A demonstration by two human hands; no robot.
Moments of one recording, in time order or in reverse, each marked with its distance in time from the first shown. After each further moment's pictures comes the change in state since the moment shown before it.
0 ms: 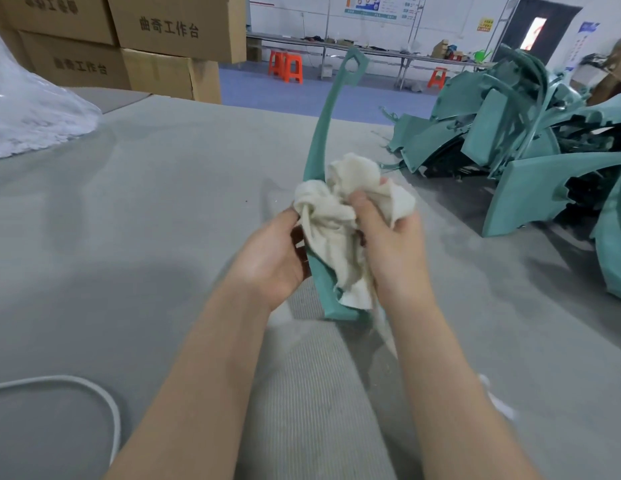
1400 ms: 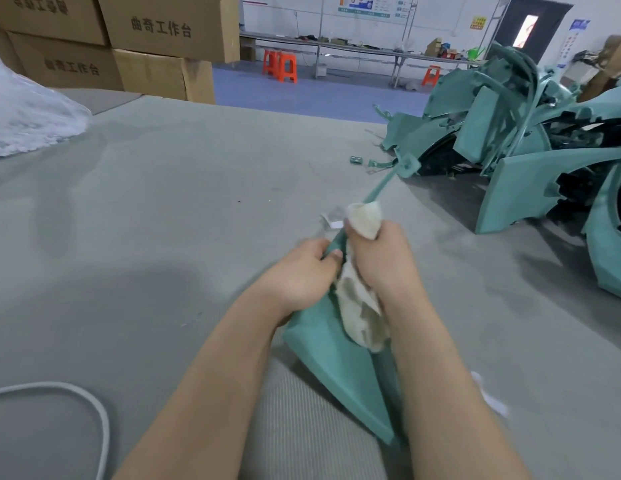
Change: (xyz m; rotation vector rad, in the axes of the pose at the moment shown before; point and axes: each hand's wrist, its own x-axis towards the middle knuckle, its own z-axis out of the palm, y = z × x) left_hand -0.009 -0.014 0.012 1.110 -0.094 0.067; right_hand 0.018 0.028 -0.015 -0.469 -0.039 0.179
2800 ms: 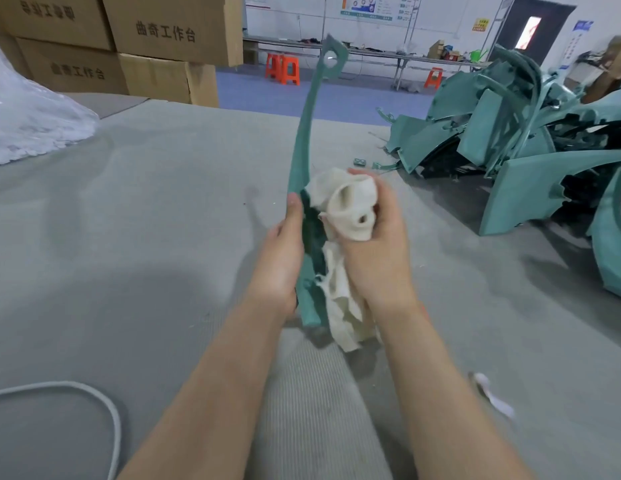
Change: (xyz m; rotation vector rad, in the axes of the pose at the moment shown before) left_hand 0.016 -0.008 -0.001 -0.900 0.326 -0.017; right_hand -0.030 -0.026 0.012 0.475 0.015 -0.404
